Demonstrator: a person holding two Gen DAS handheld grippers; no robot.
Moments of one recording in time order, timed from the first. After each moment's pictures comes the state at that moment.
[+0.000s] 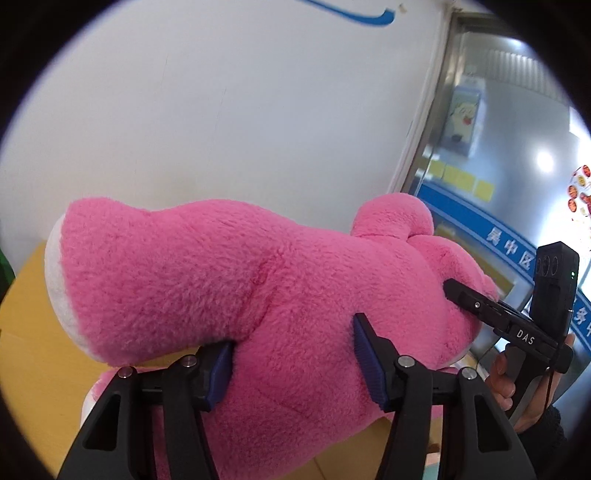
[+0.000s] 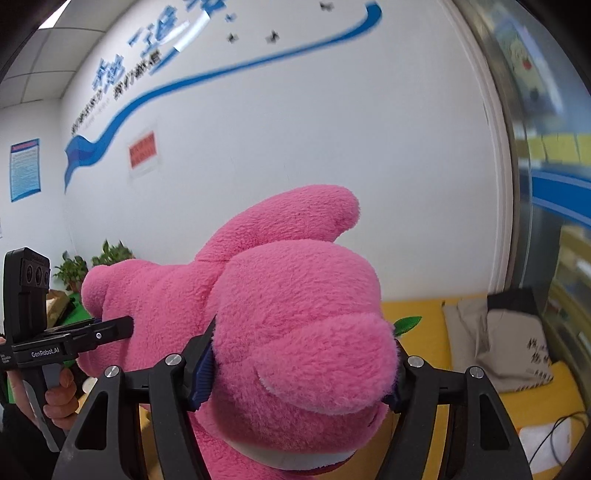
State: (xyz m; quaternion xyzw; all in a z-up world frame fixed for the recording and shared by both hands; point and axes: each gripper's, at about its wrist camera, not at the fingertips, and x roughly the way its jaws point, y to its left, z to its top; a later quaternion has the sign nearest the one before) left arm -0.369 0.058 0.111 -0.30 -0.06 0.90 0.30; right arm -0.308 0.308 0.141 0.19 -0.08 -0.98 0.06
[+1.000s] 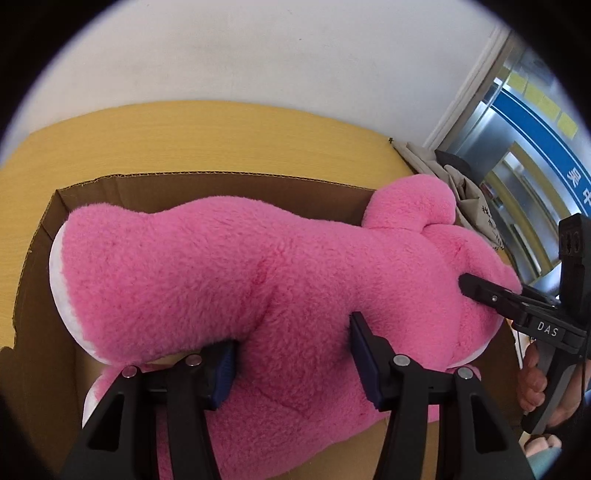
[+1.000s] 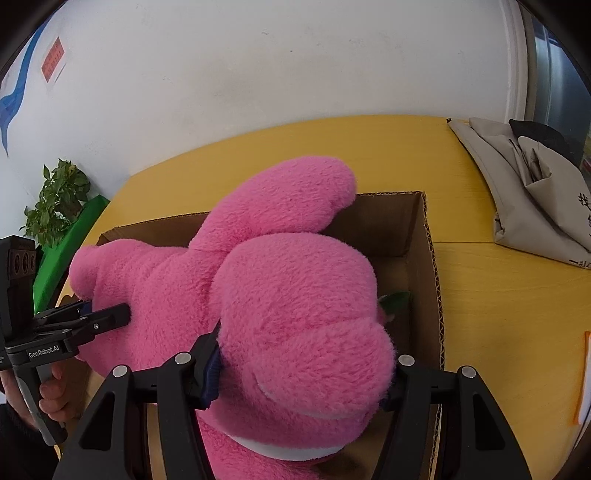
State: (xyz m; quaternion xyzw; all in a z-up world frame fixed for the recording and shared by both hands) left arm -0.438 0.101 -0.062 -0.47 -0.03 0.84 0.27; right arm -0.415 0.364 -0.069 0.44 -0.12 -0.89 0.03
